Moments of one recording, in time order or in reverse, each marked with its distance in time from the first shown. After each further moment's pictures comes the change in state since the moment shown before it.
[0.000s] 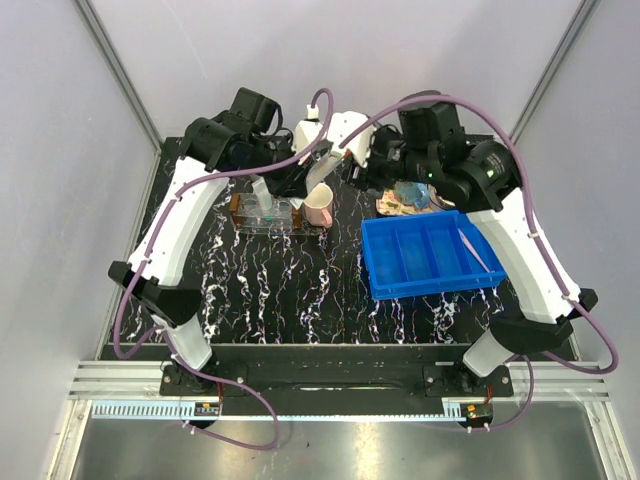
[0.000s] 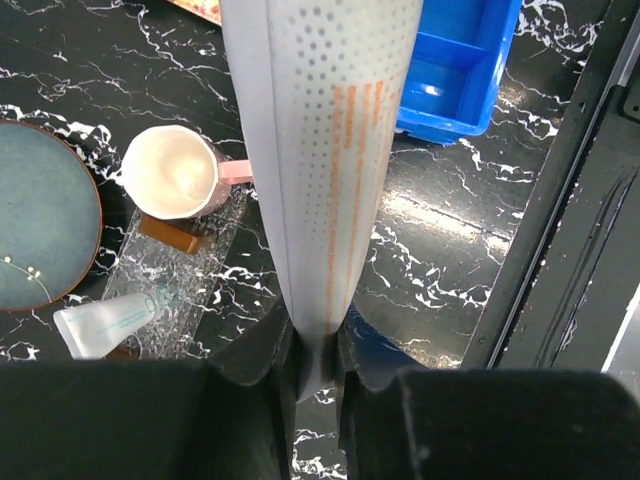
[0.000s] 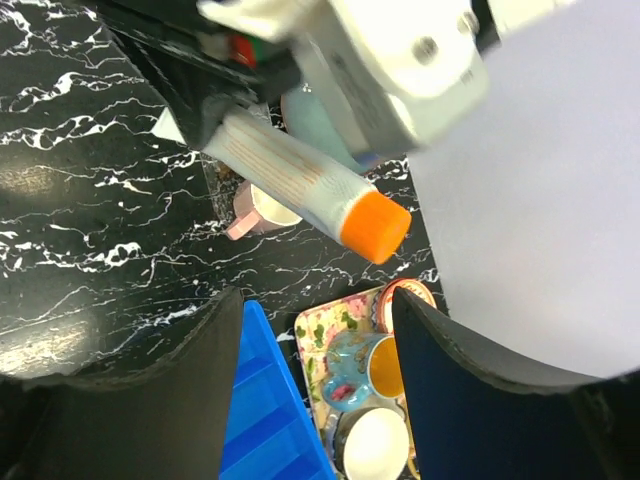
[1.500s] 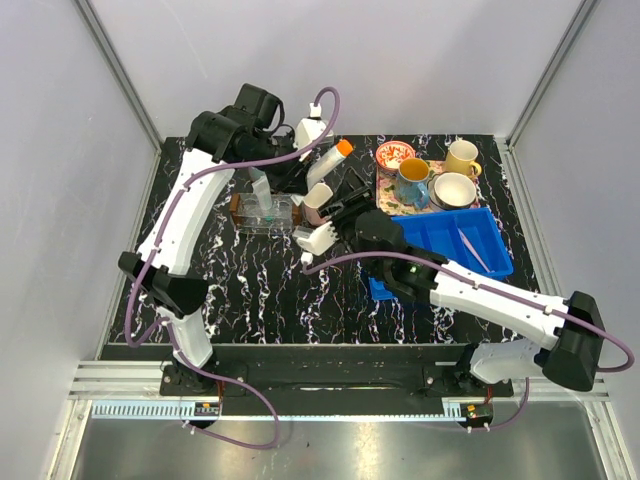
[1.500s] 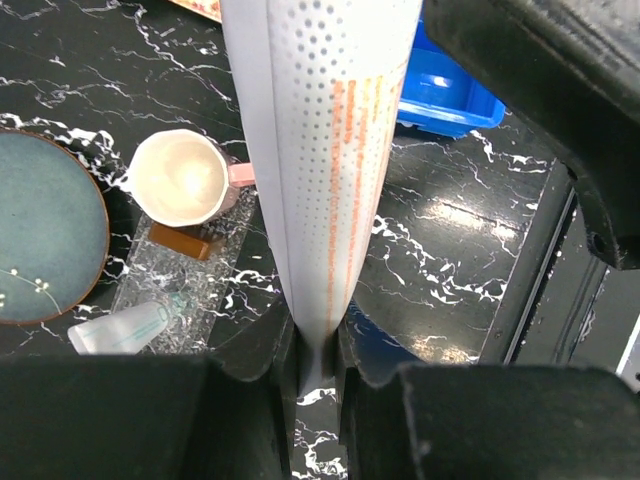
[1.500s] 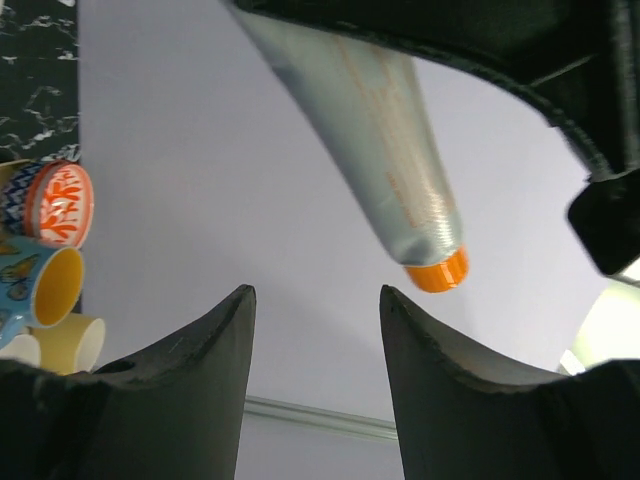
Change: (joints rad) left arm 0.028 0.081 0.078 -0.038 0.035 0.062; right arm 0.334 -0.313 -1.149 1.182 0.807 -0.985
